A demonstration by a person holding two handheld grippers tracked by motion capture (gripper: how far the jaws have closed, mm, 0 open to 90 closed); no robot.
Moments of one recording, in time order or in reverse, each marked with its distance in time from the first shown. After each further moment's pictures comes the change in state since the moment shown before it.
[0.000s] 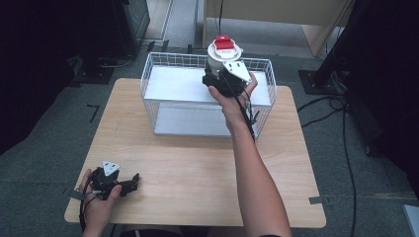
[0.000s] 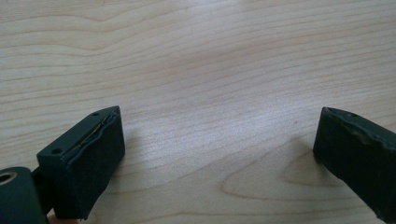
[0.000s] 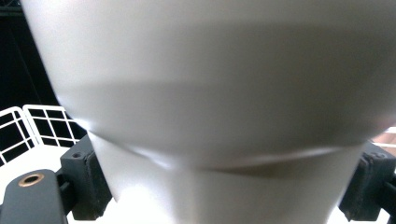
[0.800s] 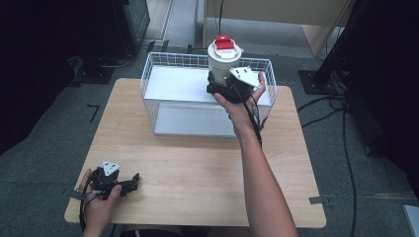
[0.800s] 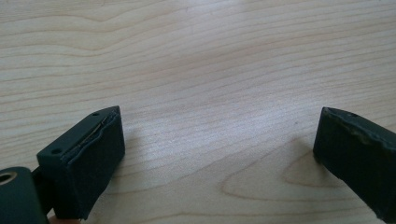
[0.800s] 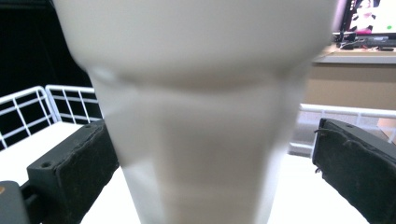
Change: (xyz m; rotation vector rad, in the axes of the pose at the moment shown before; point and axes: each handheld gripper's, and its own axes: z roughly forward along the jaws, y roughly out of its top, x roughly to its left) left arm 0.000 0.000 0.000 0.001 0.000 0.000; right arm -0.018 -0.007 -0.020 0.029 0.074 -0.014
